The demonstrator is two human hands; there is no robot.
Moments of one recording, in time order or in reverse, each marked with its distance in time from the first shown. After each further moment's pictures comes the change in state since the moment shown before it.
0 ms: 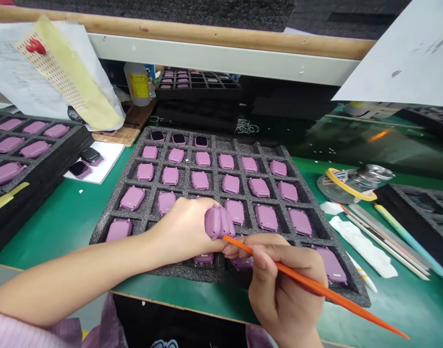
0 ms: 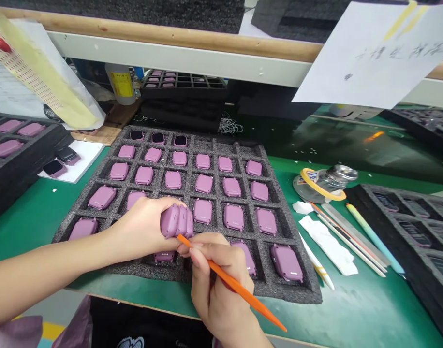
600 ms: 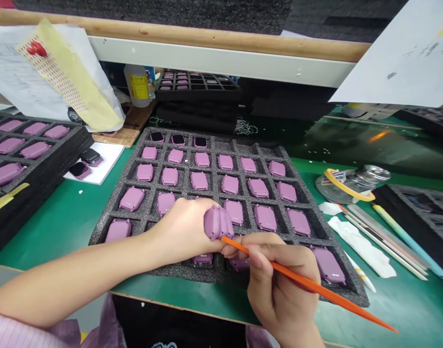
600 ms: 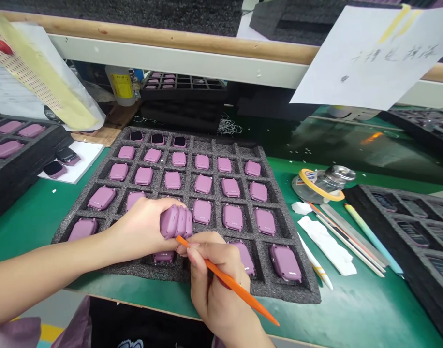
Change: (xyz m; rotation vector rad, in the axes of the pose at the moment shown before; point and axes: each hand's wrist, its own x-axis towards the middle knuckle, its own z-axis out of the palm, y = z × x) left_hand 0.000 -0.002 0.001 0.006 0.006 -0.001; right_hand -0.002 0.003 -0.004 0.012 -0.066 0.002
